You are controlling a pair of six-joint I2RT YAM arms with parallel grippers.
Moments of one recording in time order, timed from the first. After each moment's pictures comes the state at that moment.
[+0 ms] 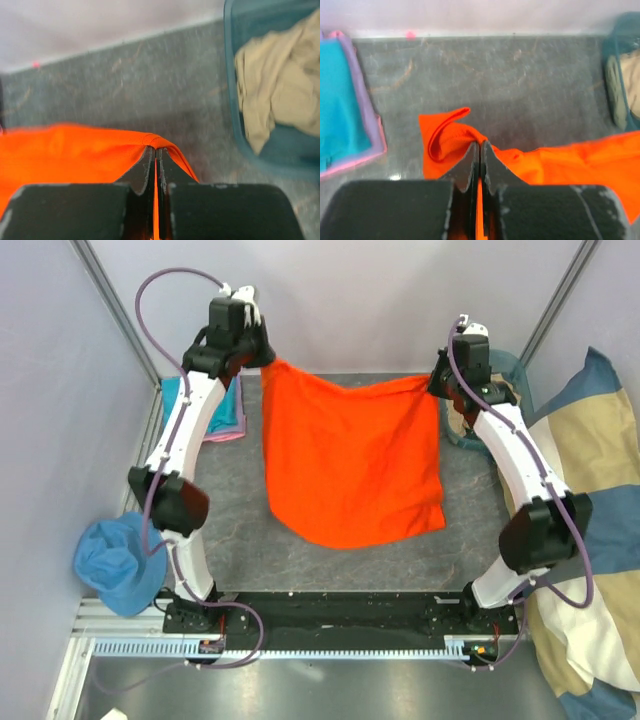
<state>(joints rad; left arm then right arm) -0.26 1.86 2.06 -0.68 0.06 -0.27 0.19 1.59 1.58 -0.46 0.14 0.37</state>
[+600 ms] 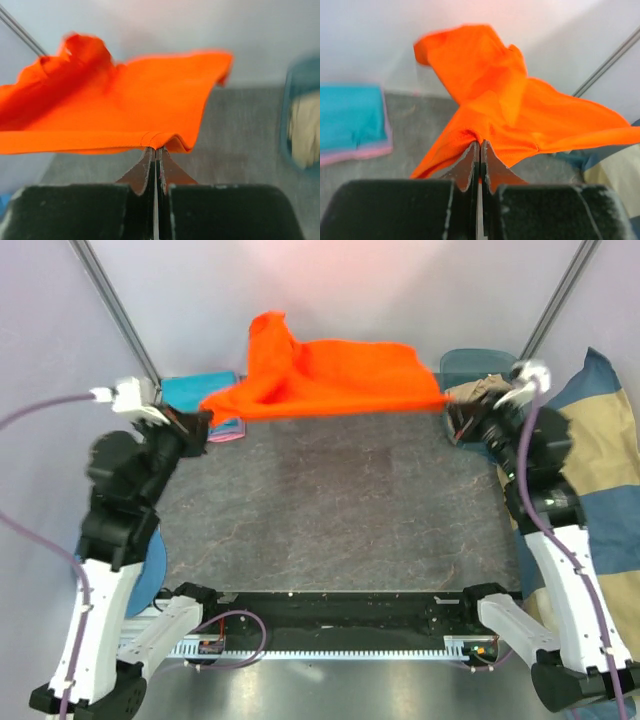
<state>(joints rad) -0.25 0.88 1.41 -0.50 -0.01 -0.38 0.16 0.98 1.33 -0.33 -0.15 0.39</state>
